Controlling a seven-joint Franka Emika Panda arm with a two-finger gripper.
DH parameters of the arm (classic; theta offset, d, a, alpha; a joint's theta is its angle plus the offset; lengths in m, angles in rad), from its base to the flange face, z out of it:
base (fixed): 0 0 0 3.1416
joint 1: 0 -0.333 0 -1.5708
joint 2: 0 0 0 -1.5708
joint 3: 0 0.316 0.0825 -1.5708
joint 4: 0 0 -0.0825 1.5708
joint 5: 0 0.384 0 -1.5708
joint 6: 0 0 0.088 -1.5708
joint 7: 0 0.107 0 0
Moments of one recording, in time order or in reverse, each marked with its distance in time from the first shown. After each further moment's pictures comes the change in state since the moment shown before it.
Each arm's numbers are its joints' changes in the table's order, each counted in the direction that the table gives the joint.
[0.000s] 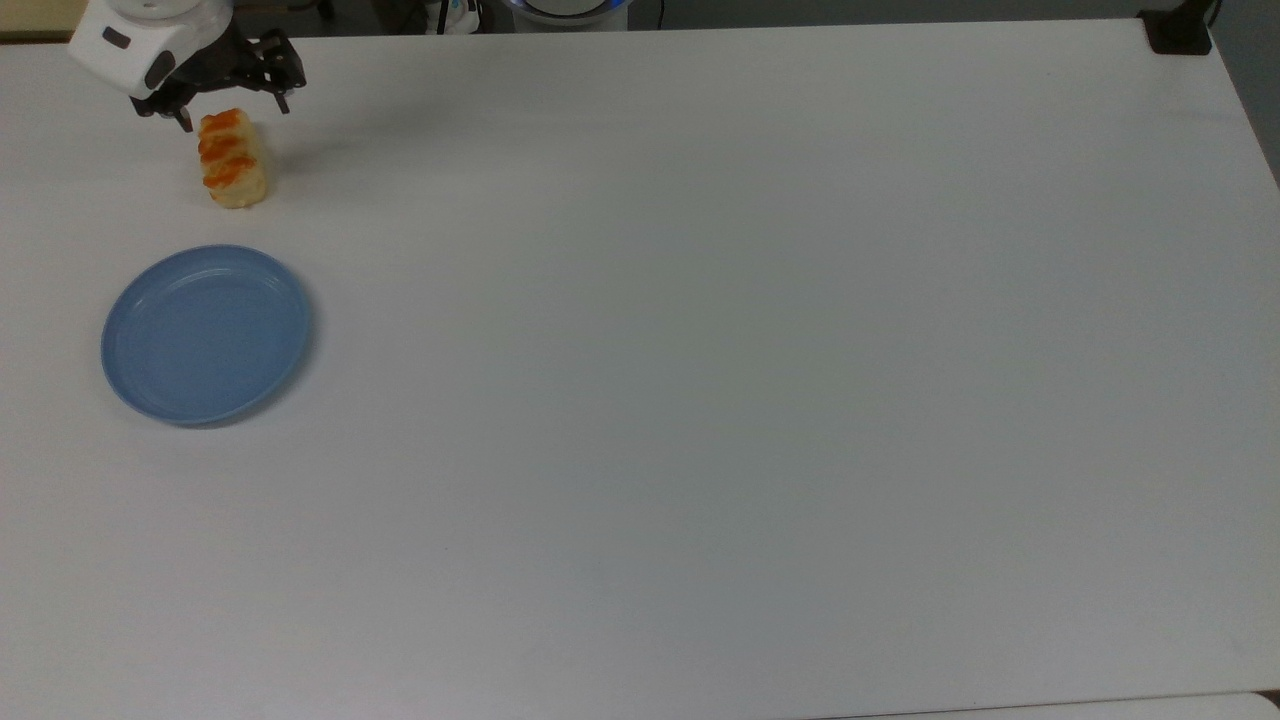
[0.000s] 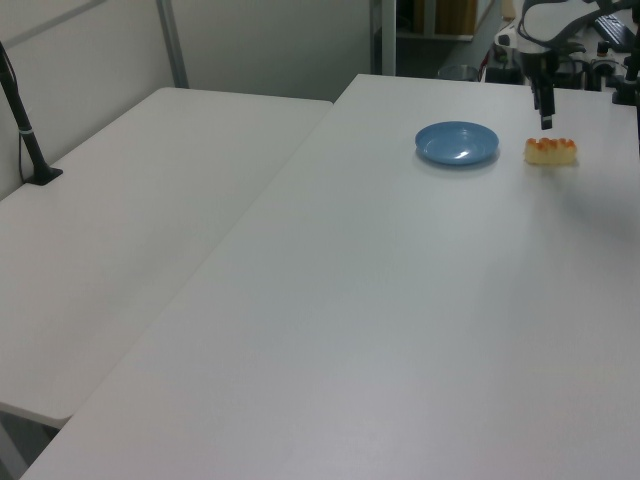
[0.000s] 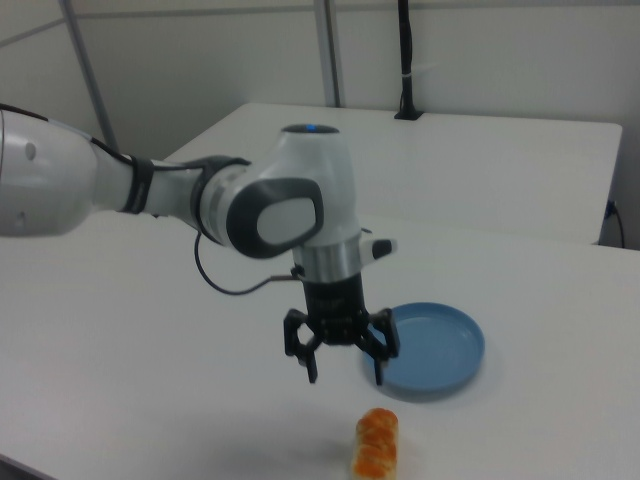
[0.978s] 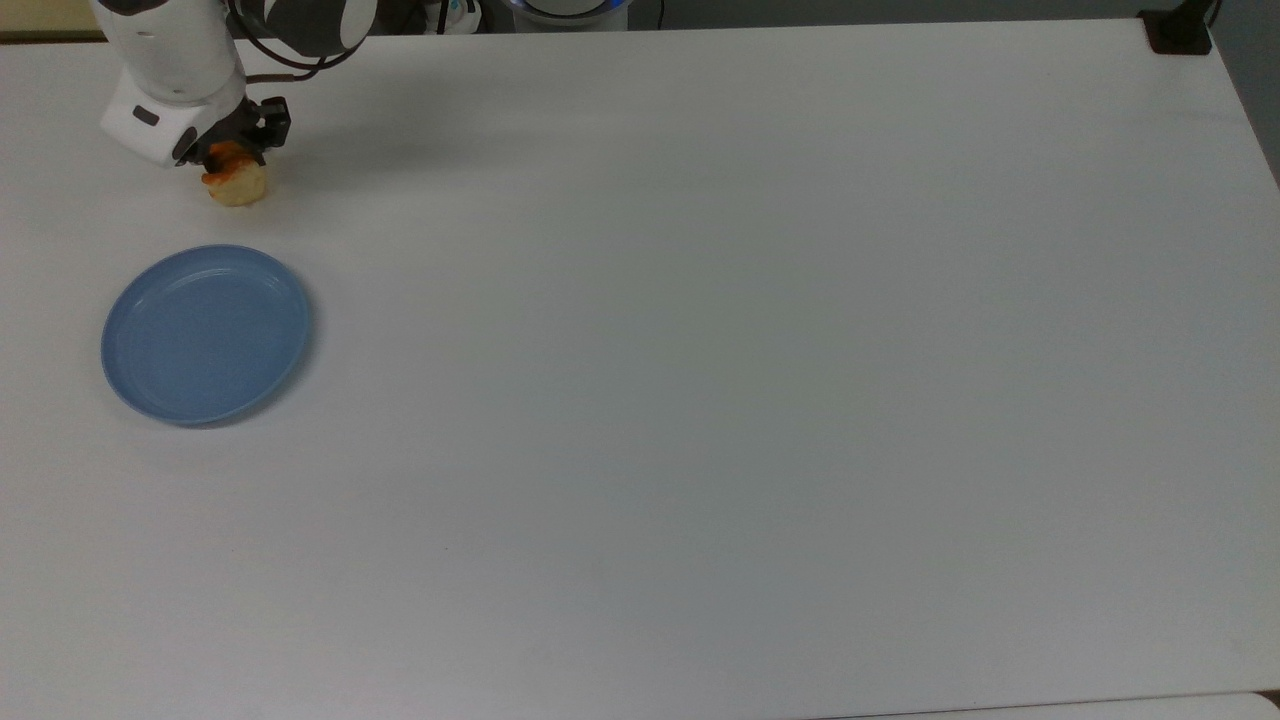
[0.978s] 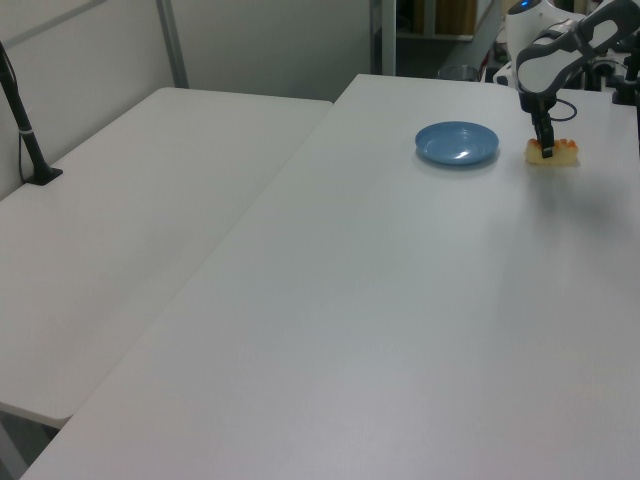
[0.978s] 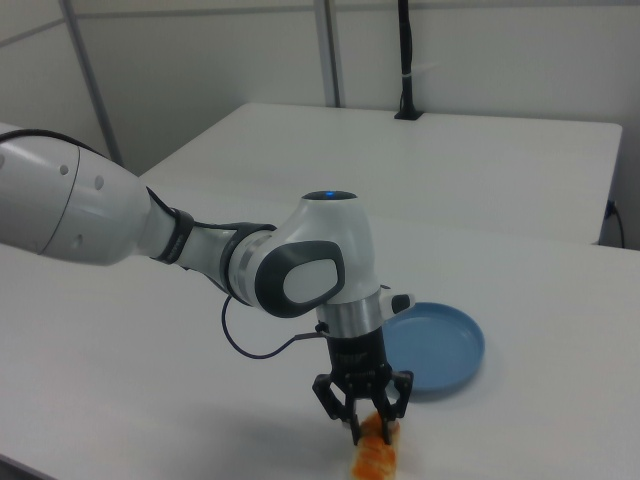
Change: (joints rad) arm 0.026 -0.160 -0.014 0.049 -0.033 -0.177 -0.010
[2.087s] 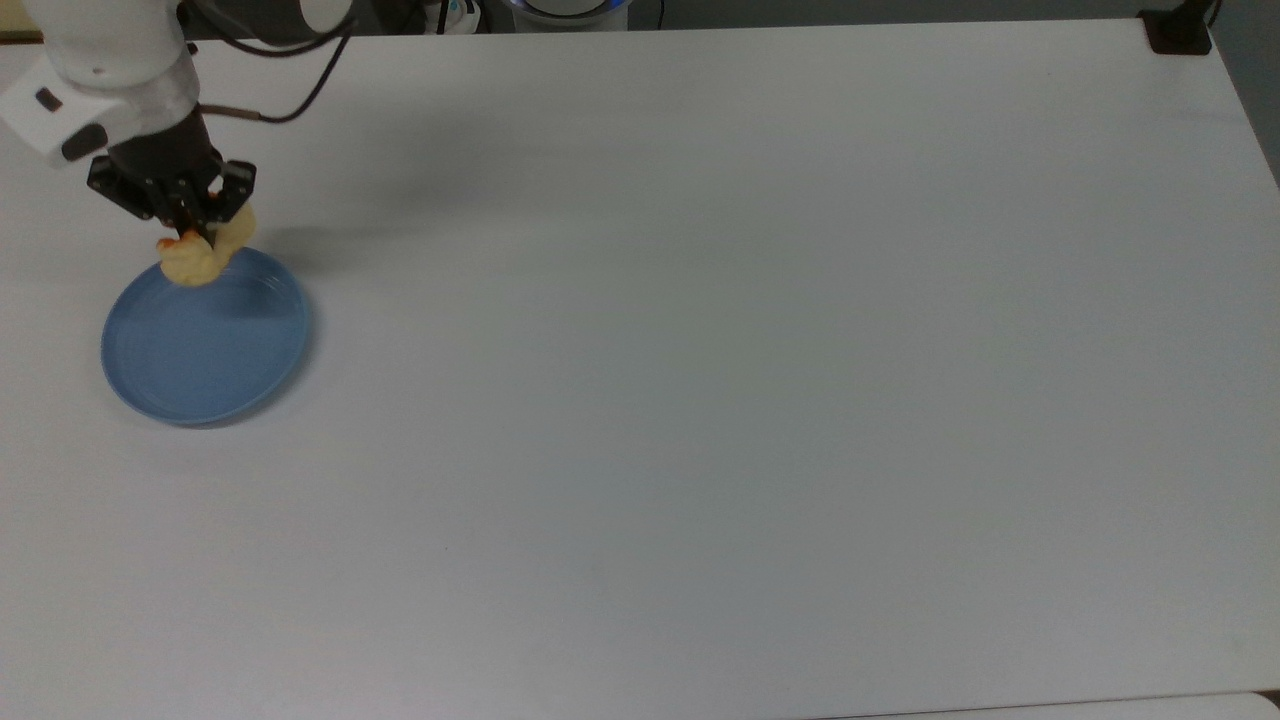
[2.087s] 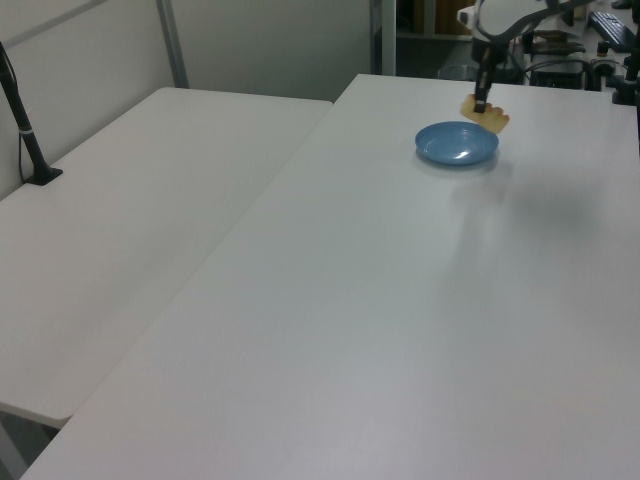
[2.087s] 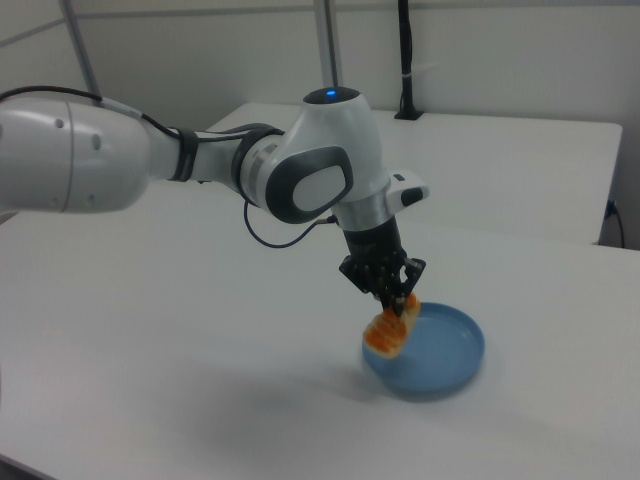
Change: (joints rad) arm -0.003 -0.092 0.066 -0.357 0.274 0.036 0.218
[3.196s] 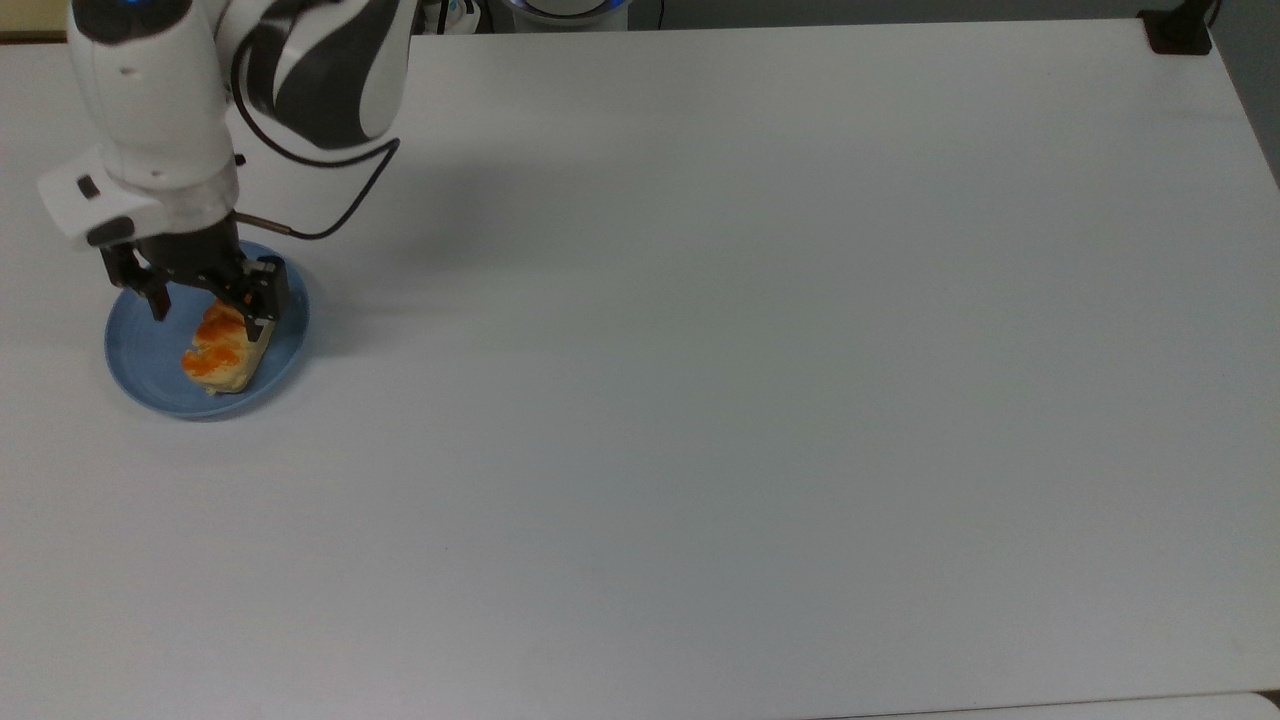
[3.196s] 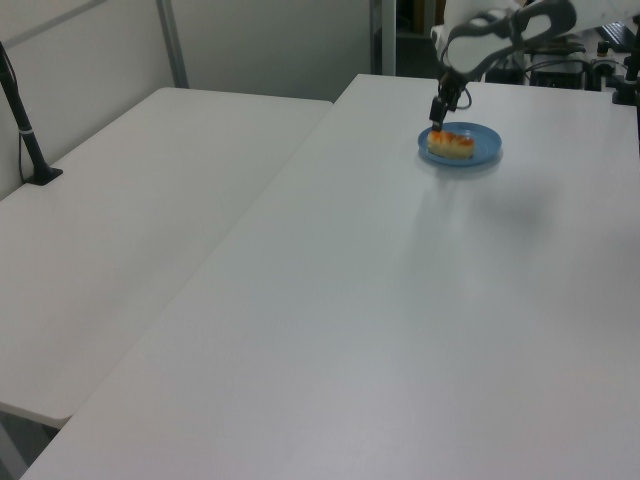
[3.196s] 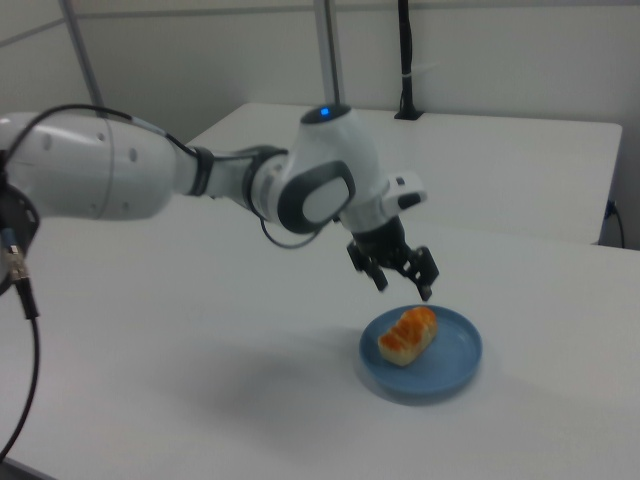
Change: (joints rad) arm -0.001 -0.128 0.044 -0.076 0.016 -0.164 0.274
